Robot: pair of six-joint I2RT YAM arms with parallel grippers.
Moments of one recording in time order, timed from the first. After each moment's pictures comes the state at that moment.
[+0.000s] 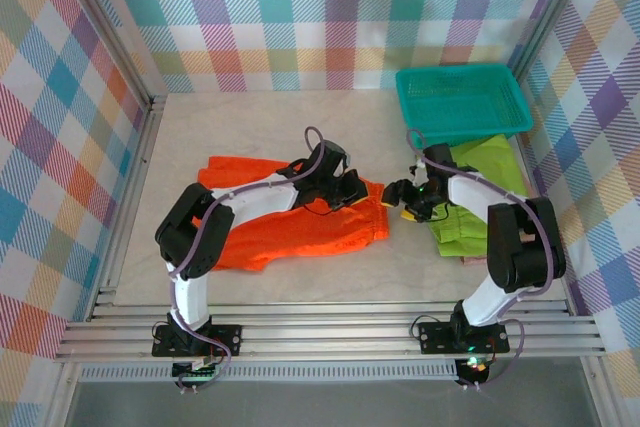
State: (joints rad) left arm -0.75 1.93 1.31 -0.12 0.40 -1.08; right arm 0.17 1.62 0.93 -0.52 -0.52 0.53
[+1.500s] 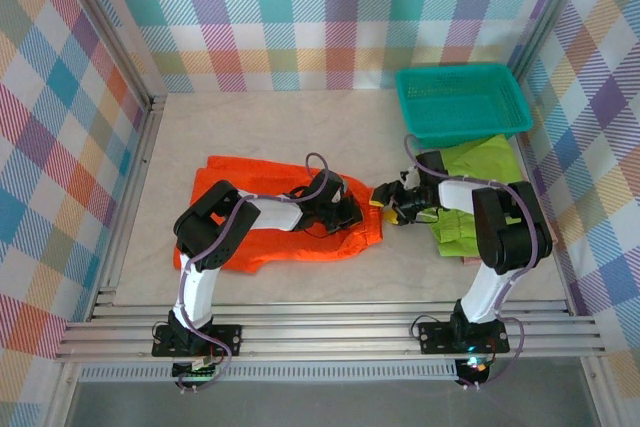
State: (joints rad) left arm -0.76 2.03 1.09 0.16 0.39 -1.09; right arm 0.21 1.77 0.87 -0.22 -0.74 0.76
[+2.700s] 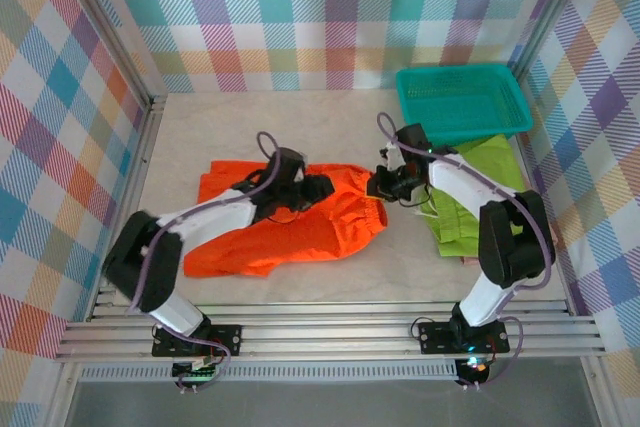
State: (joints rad) left arm -0.61 1.53 0.99 -0.16 0.24 -1.00; right arm 0.34 1.67 1.22 -0.72 -0.48 0.41
